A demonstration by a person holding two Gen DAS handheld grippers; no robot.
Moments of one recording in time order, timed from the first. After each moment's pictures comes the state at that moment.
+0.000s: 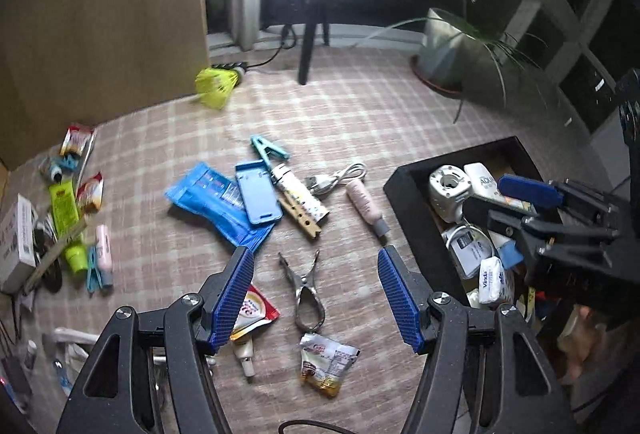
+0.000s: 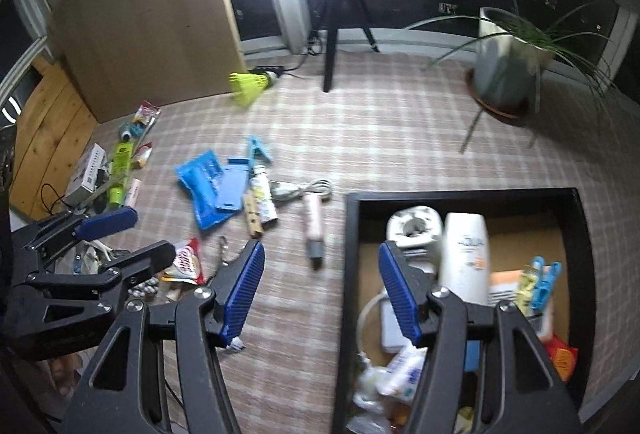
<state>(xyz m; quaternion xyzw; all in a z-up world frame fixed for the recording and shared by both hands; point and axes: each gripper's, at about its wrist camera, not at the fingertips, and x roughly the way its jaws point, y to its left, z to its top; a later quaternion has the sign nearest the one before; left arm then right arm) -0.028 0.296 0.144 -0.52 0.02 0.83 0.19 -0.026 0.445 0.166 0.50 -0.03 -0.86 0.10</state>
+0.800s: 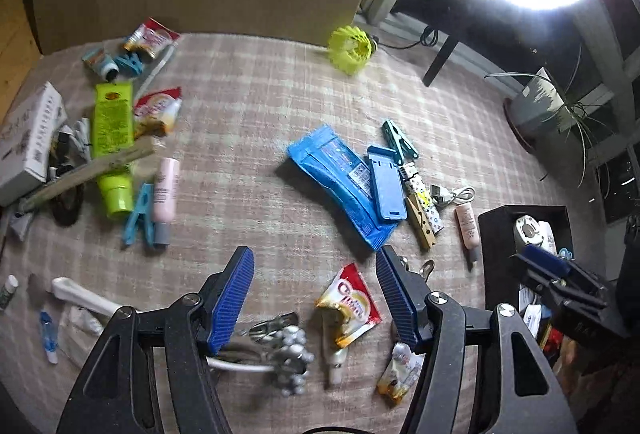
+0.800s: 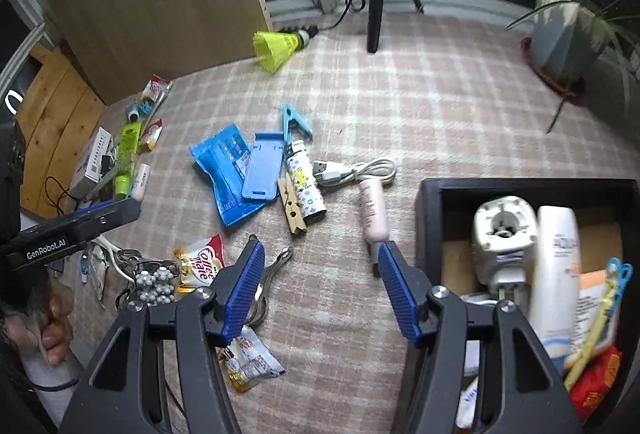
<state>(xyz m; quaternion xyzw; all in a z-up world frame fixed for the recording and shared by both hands) -0.073 0.185 0.092 -0.57 -0.11 0.81 0.10 -0.063 0.401 0.113 0.56 -0.05 -0.82 0.14</state>
